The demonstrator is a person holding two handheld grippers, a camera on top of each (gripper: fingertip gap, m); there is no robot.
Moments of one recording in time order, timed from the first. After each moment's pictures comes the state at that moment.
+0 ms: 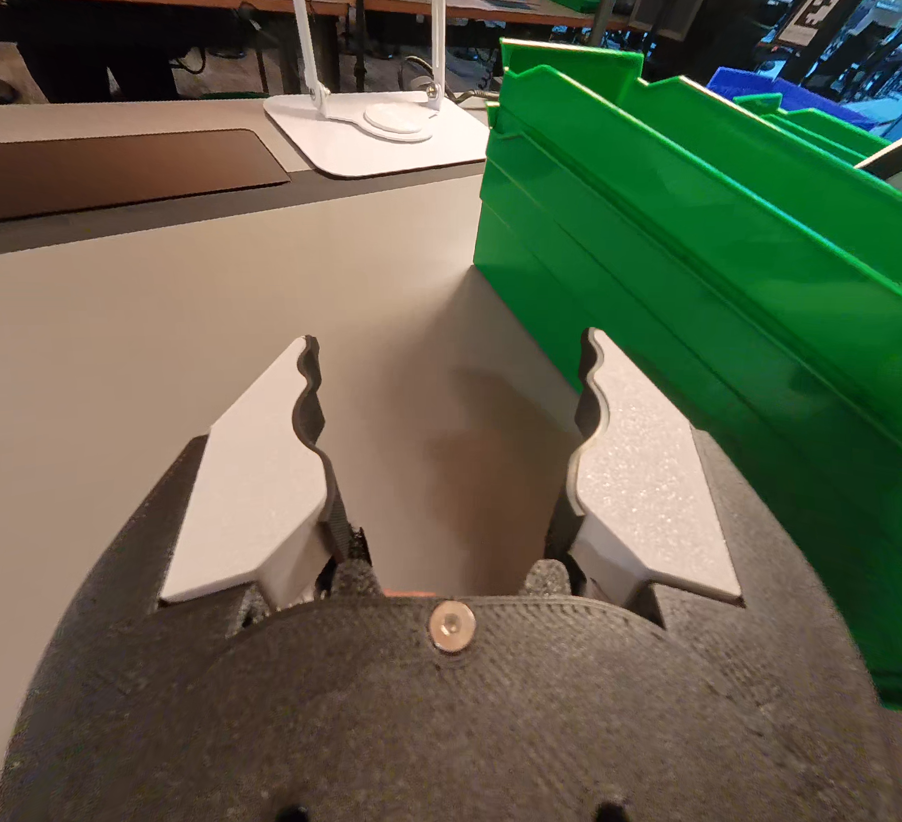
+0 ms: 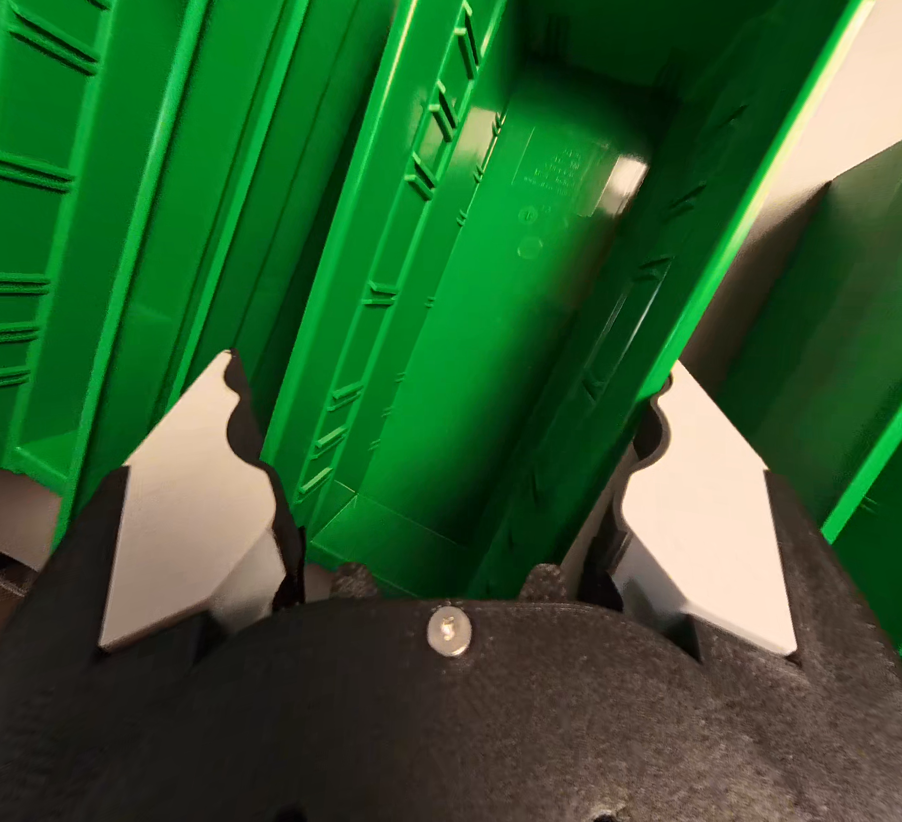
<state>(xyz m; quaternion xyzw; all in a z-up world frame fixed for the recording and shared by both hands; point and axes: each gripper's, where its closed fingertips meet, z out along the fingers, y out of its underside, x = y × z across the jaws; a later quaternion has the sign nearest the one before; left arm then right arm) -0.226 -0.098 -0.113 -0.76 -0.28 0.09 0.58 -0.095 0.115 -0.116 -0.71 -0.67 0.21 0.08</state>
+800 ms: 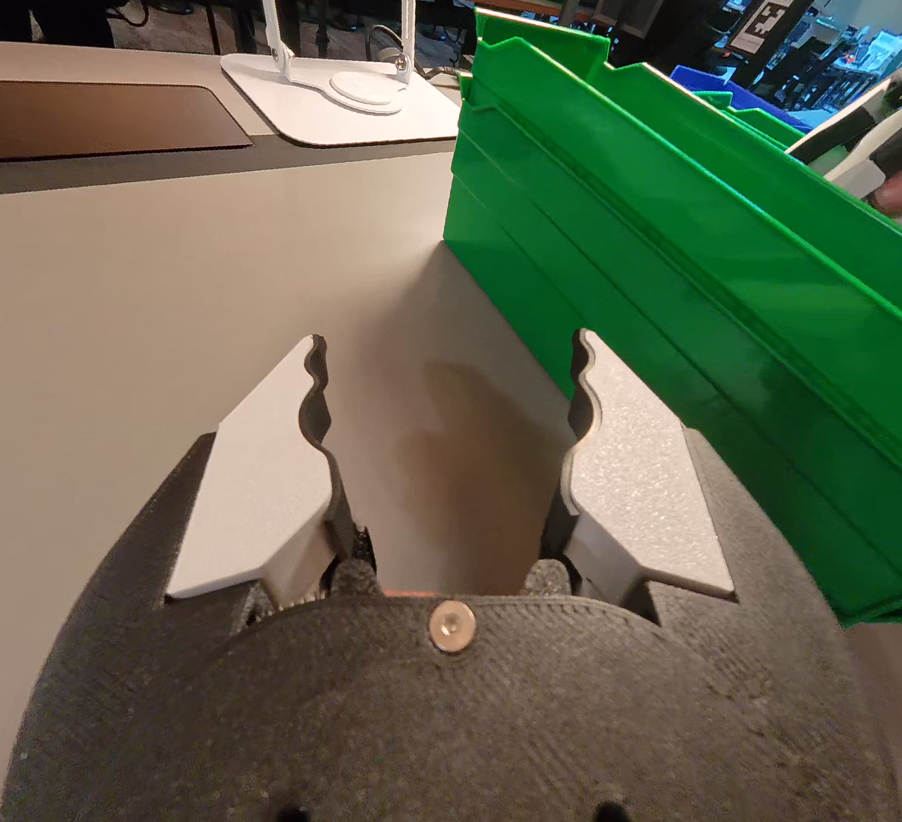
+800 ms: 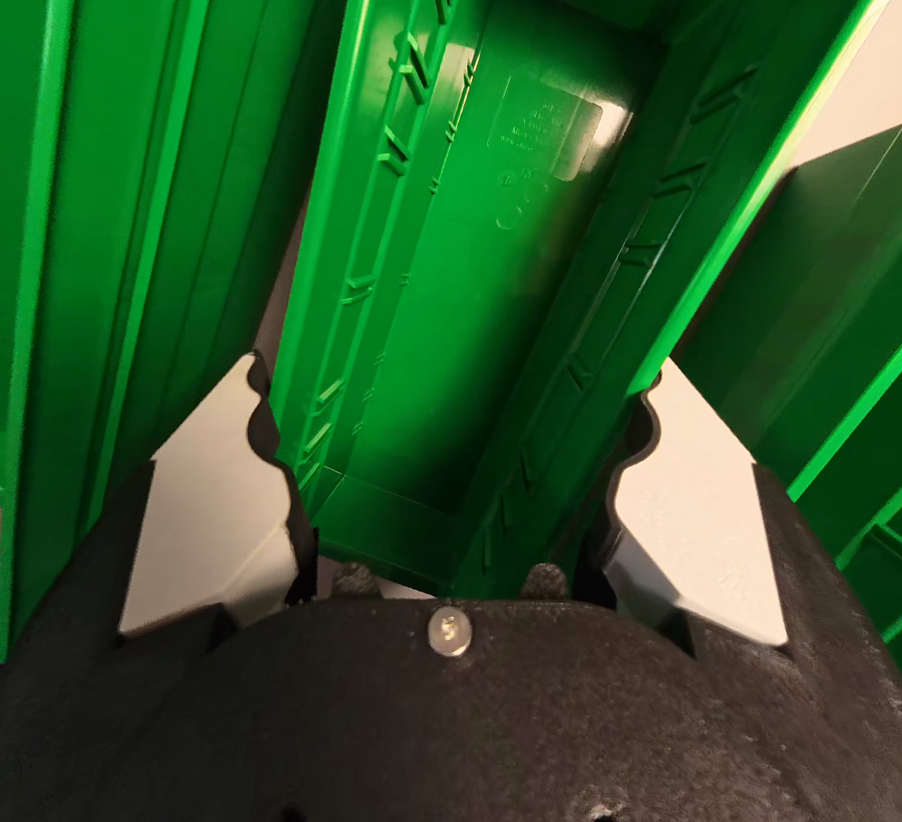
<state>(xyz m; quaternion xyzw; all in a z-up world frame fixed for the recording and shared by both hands) -0.208 -0.102 -0.117 -0.77 -0.28 0.04 0.58 -0.094 0.129 -0.125 -0.71 -0.69 0.12 0.06</state>
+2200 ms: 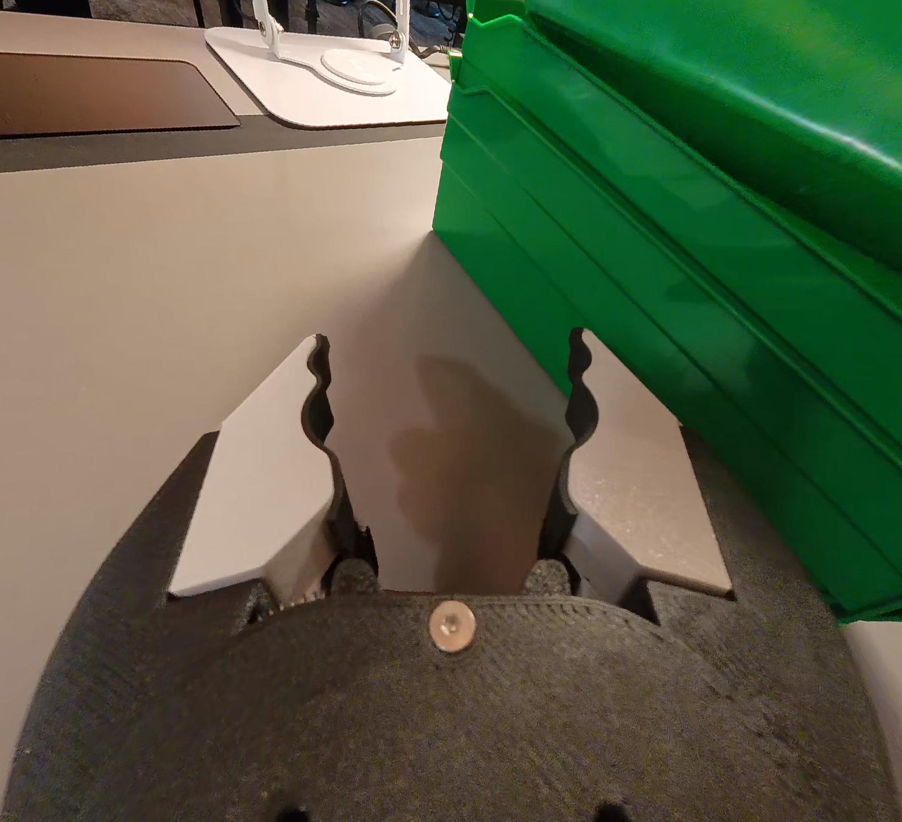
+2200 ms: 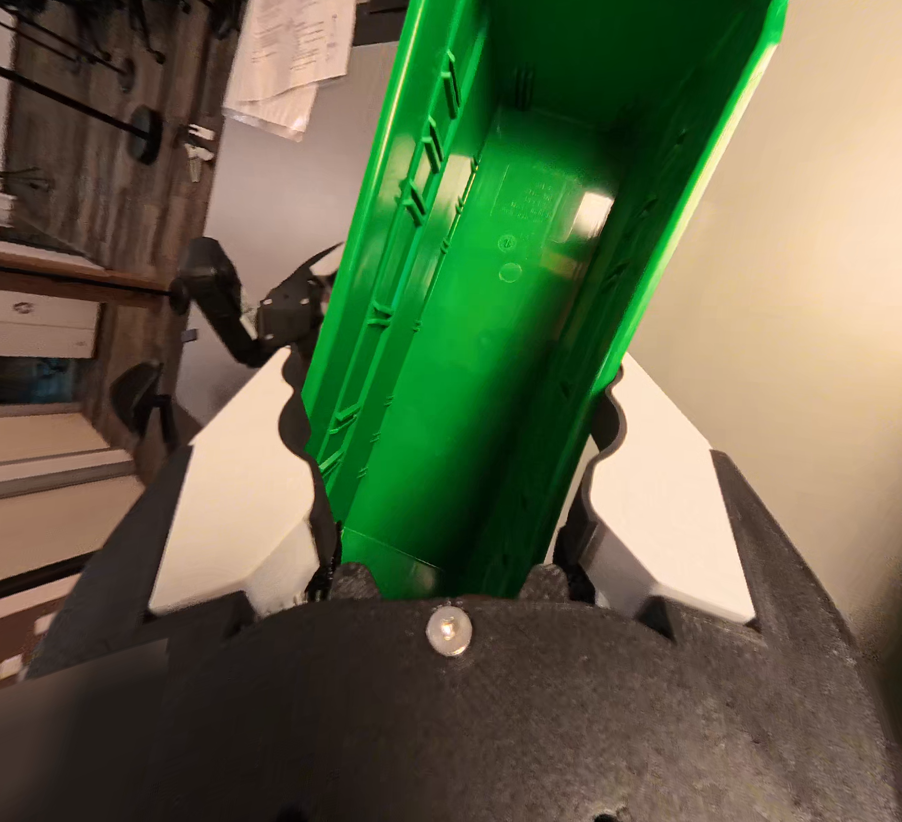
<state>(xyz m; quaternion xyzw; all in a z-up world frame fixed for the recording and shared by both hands) -0.207 -0.101 -0.122 -0.77 -0.28 0.03 0.57 -0.124 -0.003 0.014 -0.71 -0.59 0.38 0.02</state>
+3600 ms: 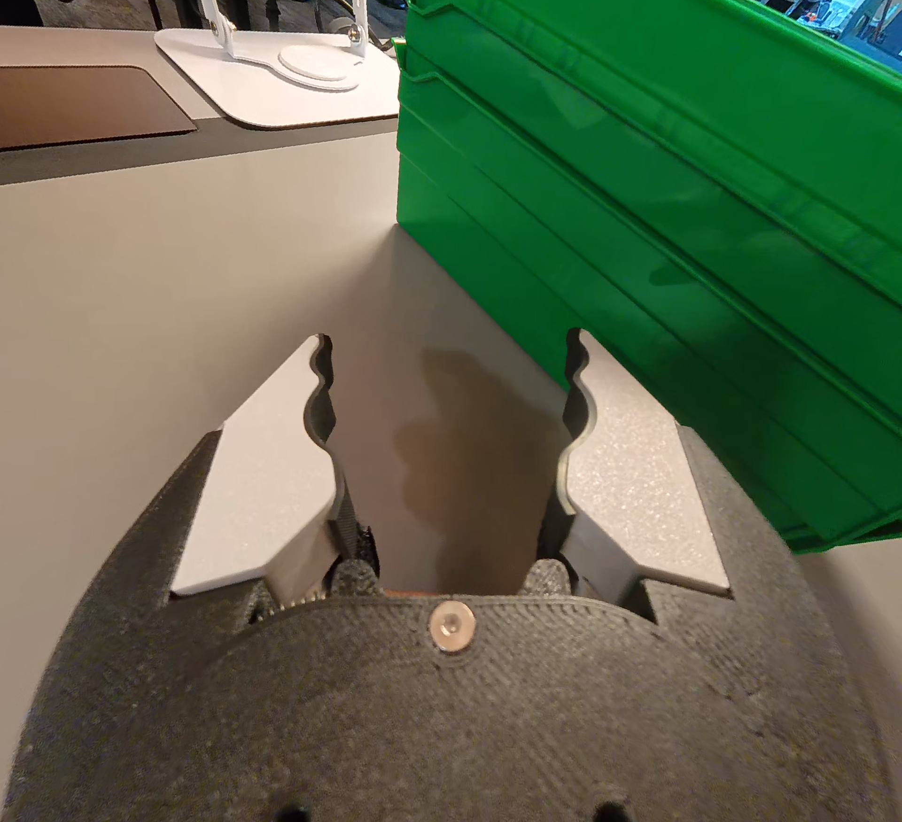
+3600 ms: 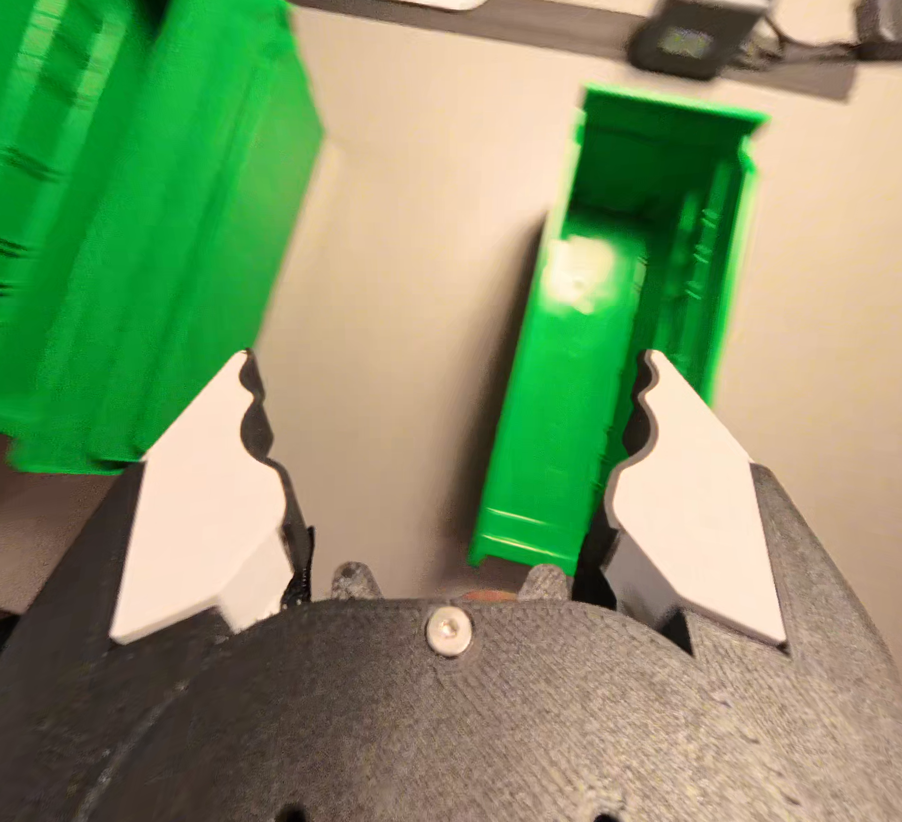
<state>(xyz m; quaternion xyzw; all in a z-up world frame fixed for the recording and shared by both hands) -0.195 -0.096 -0.121 -0.78 -0.25 0.01 0.57 -0.031 0.181 -0.021 -0.72 -0.61 0.23 0.23</state>
